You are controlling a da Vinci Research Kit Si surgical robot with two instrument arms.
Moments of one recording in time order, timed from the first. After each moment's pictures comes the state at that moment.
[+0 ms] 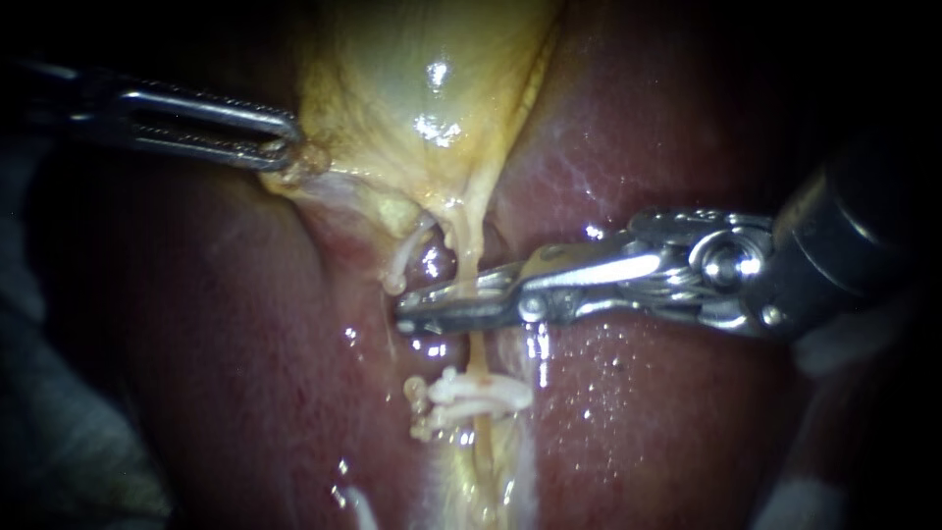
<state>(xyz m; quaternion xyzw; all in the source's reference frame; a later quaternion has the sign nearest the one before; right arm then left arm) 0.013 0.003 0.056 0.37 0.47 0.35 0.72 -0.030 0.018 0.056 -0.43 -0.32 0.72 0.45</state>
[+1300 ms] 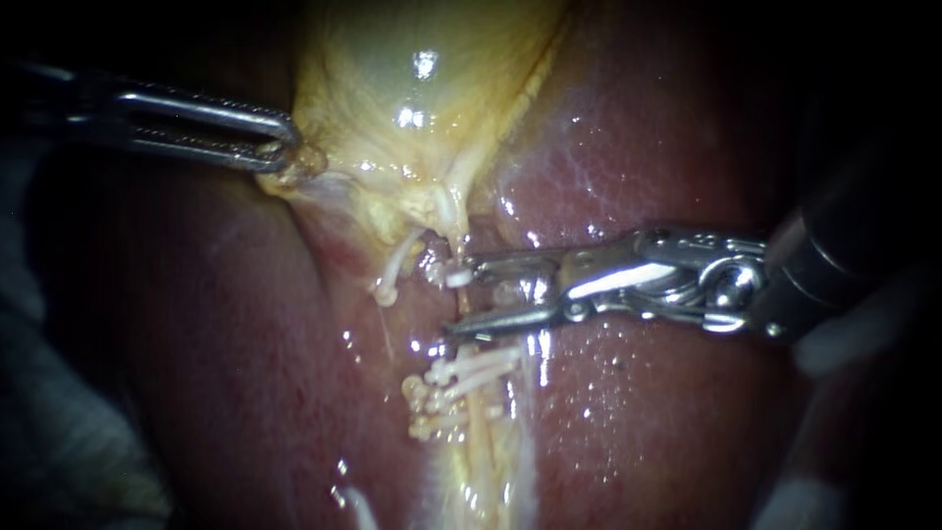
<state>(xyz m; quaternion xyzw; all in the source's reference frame) 0.009 0.001 0.065 0.28 0.51 0.27 0.77 -0.030 0.018 0.056 -0.43 -0.32 0.72 0.45</state>
